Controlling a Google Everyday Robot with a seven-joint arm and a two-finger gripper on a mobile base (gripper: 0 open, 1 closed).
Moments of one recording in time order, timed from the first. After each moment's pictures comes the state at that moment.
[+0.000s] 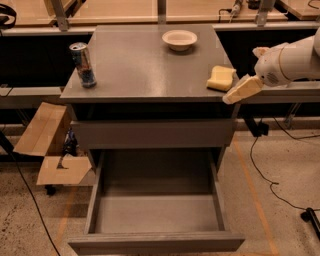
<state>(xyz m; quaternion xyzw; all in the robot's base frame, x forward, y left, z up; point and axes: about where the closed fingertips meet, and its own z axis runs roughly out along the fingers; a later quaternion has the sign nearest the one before) 0.679 -0.234 0.905 -0.46 0.77 0.02 0.44</state>
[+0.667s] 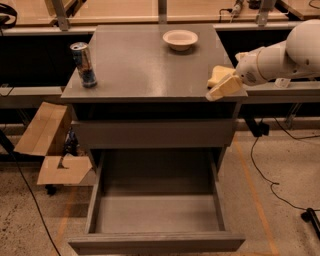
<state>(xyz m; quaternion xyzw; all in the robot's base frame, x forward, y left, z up) 0.718 -0.203 0.877 -0.44 0.78 0.07 0.44</state>
